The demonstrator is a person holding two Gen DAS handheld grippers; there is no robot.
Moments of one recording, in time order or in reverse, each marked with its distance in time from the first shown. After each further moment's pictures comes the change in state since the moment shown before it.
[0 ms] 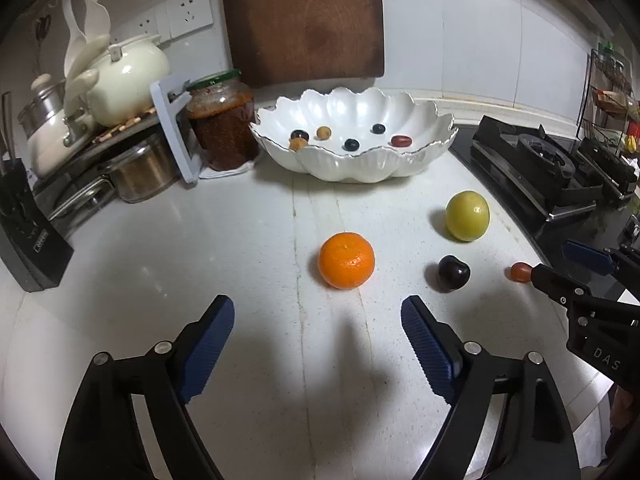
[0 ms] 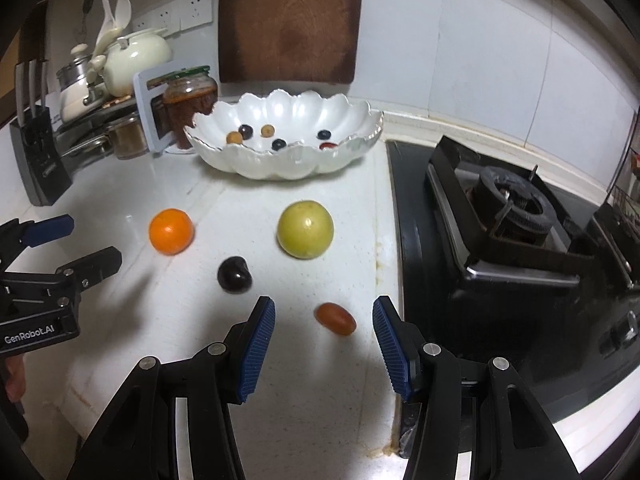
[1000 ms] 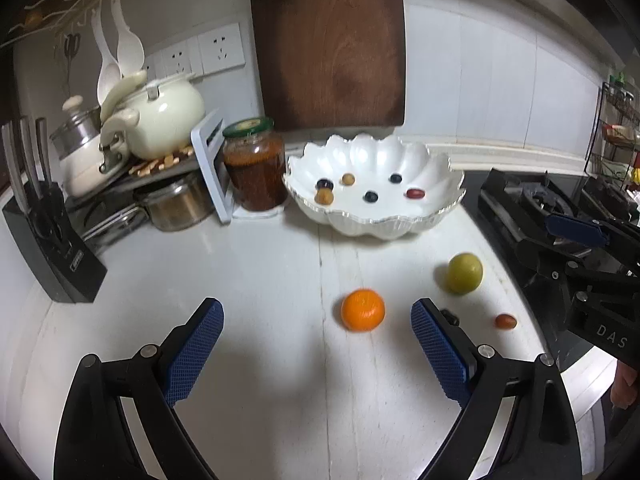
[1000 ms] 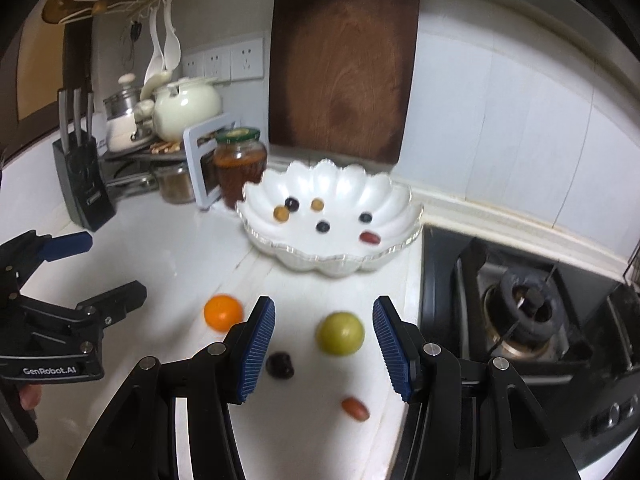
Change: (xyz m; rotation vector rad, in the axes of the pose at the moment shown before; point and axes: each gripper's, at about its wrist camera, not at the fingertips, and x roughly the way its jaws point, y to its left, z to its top) left arm -0.055 0.015 0.033 -0.056 -0.063 0.057; right arm -0.042 0.017 0.070 -0.114 -0.126 0.123
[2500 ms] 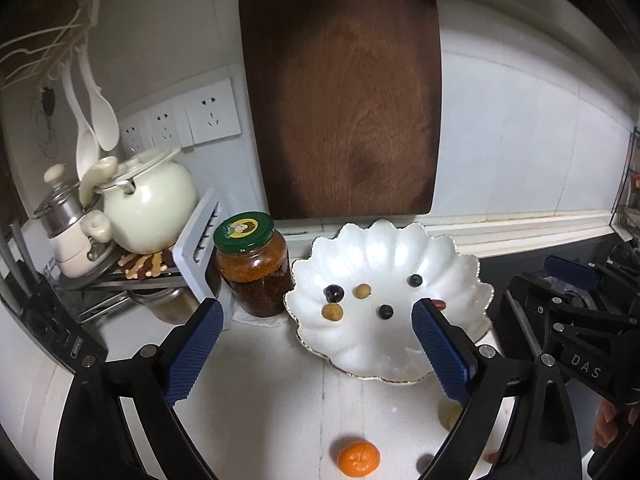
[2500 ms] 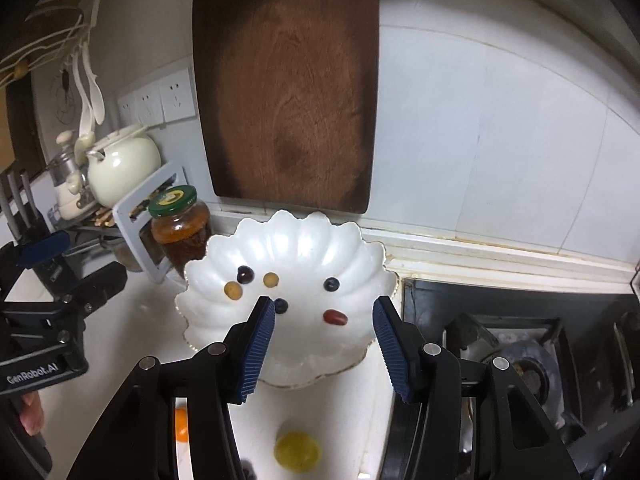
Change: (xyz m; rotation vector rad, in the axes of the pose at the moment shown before) left arm 0.039 -0.005 0.142 -0.031 -0.103 0.049; right arm 0.064 -0.062 0.114 0.103 -0.002 -0.025
